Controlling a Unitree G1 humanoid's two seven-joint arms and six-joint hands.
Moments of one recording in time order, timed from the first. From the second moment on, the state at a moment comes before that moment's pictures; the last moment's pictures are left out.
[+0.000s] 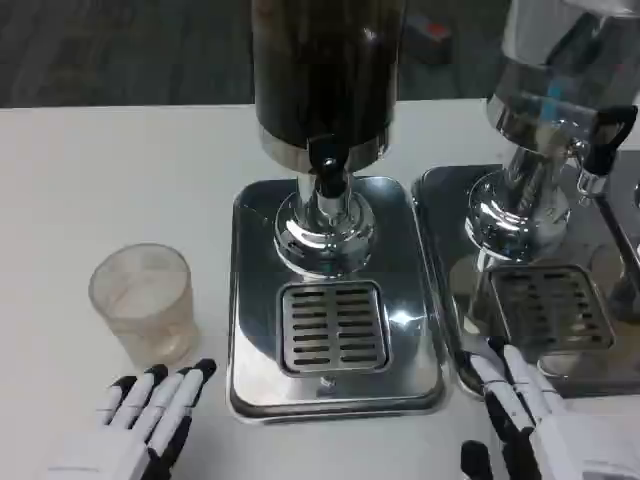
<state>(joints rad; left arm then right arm) 0.69 0.55 -0.06 -0.24 0.88 -0.32 0.28 0.74 -0.26 0.37 -0.42 -1.06 0.01 -0.38</state>
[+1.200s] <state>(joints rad) 0.57 0.56 0.05 0.01 0.74 -0.62 0.52 0.64 -0.28 0.26 -0.31 -0.79 -0.09 -0.37</state>
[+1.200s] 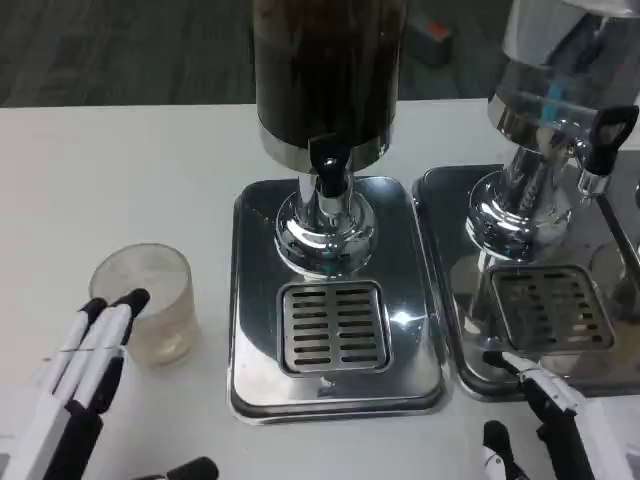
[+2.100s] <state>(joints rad) 0.17 0.57 0.11 0.31 0.48 -0.63 0.36 0.58 -0.24 0.26 -0.31 -0.75 -0.09 -0.34</state>
